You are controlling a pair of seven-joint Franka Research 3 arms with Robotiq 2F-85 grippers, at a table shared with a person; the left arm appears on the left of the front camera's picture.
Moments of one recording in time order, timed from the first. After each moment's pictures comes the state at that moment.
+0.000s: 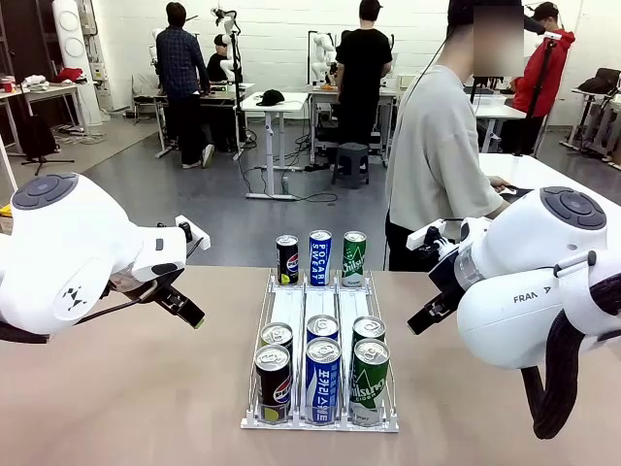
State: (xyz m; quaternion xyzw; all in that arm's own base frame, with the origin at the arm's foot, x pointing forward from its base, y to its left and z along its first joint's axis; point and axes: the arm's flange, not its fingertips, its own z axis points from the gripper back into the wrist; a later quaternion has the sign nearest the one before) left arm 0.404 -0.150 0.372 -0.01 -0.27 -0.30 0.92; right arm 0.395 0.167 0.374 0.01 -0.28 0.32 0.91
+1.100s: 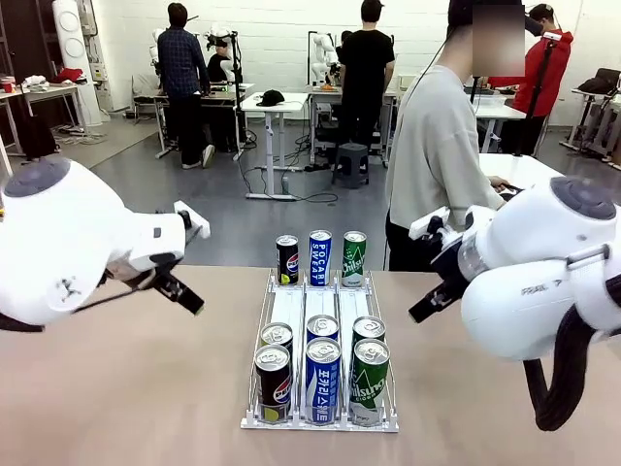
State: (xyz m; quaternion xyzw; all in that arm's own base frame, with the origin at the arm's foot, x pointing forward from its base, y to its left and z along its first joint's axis) left arm 0.400 -0.152 0.402 0.00 -0.29 -0.30 0.91; right arm 0.392 0.166 0.400 0.01 -0.30 0.31 0.90
